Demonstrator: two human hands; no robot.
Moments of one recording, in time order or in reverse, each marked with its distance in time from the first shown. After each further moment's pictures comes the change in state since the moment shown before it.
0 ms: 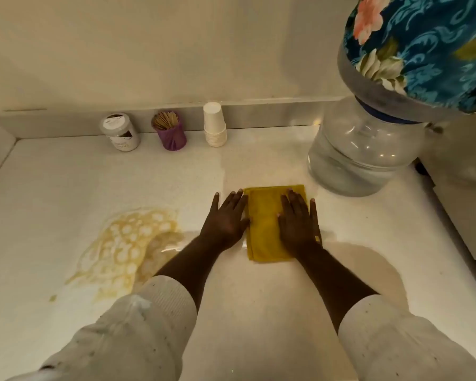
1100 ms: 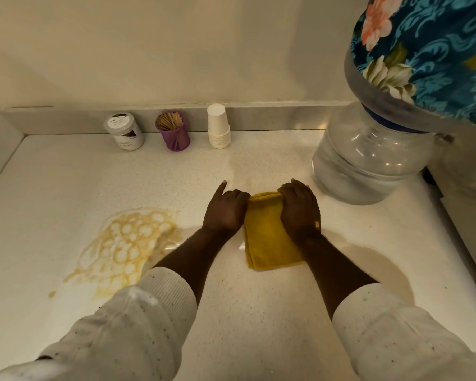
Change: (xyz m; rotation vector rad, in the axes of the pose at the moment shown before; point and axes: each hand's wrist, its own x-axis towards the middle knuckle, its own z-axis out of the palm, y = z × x) left_hand 0.022 0.009 -0.027 0.009 0.311 0.043; right_hand 0.043 0.001 -0.020 0.195 0.274 -0.106
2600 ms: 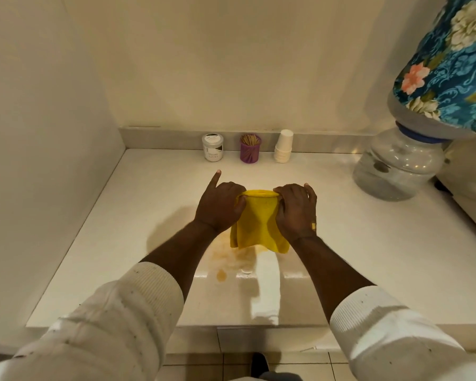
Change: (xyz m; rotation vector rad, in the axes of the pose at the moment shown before) left_hand -0.198 -0.152 -0.221 0.009 0.259 0.064; right_hand -0.087 -0.327 -0.014 -0.018 0.267 -0.123
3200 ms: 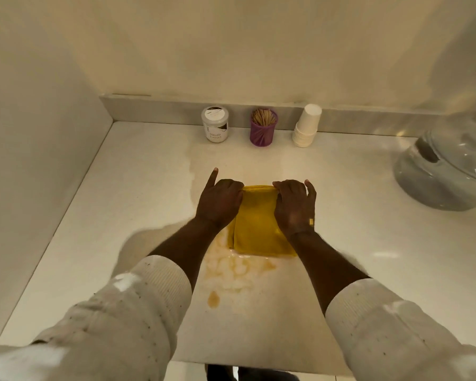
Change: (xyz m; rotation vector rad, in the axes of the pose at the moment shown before) left_hand 0.047 -0.069 0.113 0.105 -0.246 -0.165; right_hand 0.049 0.075 0.133 -0.070 -0.181 0.030
